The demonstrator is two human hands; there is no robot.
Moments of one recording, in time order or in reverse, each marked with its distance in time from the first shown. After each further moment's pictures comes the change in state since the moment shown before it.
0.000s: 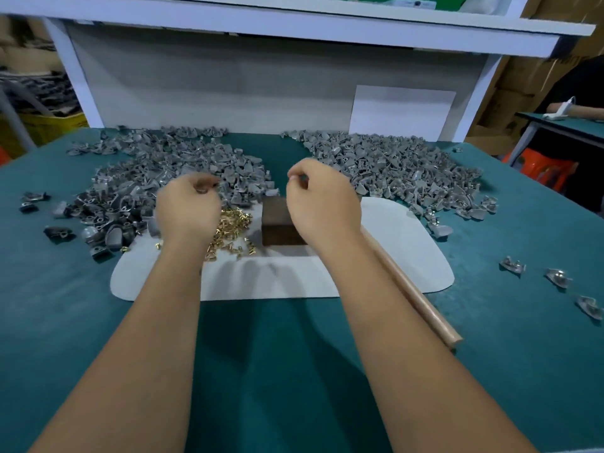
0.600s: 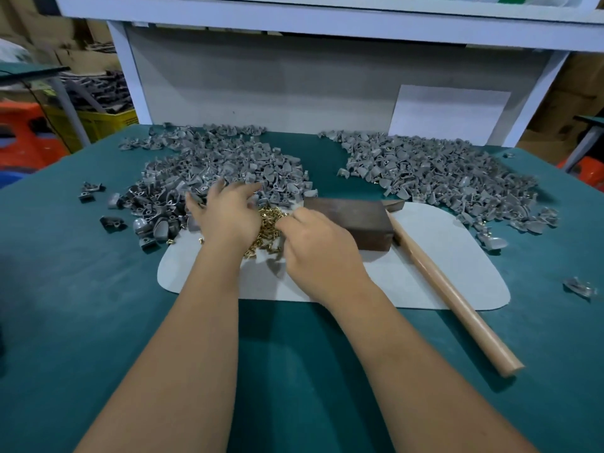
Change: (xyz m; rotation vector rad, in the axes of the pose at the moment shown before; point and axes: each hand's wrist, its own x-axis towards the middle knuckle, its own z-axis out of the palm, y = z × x) left_hand 0.012 -0.027 0.002 0.535 -0.174 0.156; right_hand -0.043 -0.008 0.044 -0.216 -0.210 -0.519
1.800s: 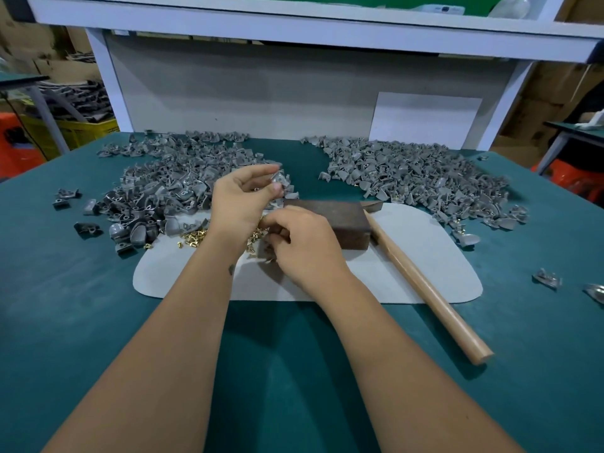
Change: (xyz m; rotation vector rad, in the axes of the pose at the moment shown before) left_hand -0.020 0.046 -0.012 -1.202 -0.066 0.044; right_hand 0.004 0.012 0.001 0.410 0.061 0.181
